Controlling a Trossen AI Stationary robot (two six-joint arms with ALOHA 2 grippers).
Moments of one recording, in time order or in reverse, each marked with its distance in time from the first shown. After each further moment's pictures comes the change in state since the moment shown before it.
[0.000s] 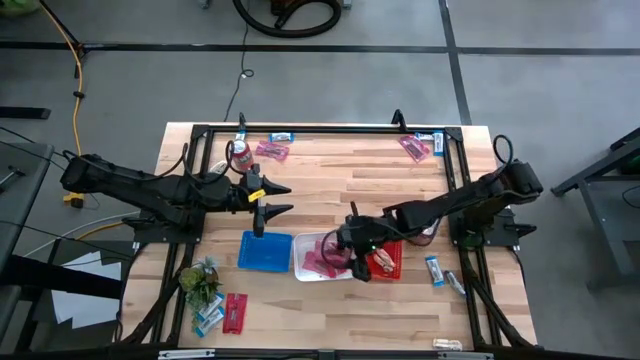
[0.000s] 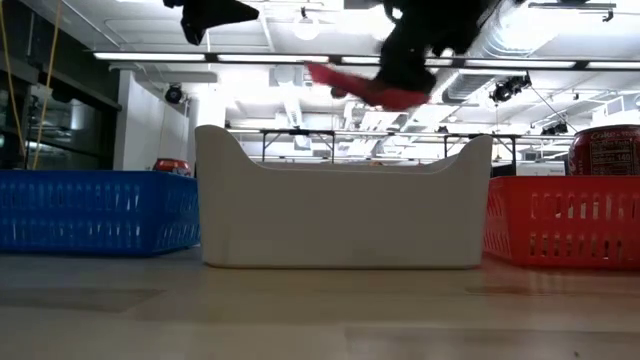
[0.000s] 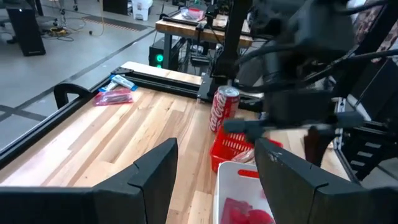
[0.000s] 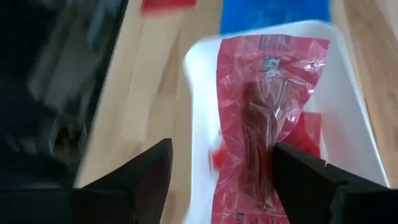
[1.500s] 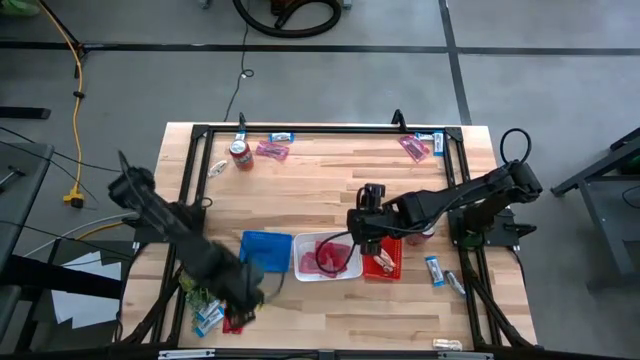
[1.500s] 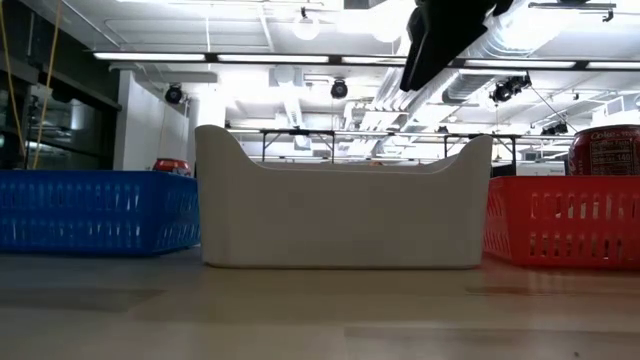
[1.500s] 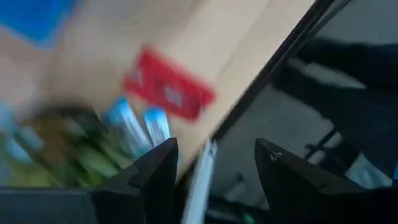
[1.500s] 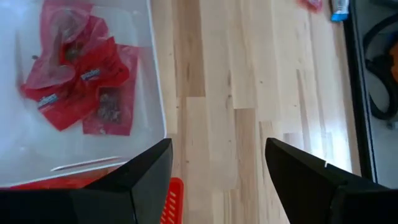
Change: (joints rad) left arm -0.540 0.667 0.756 -1.254 0.538 -1.101; right arm 0.001 0.007 0.309 -0.718 0.551 -0.129
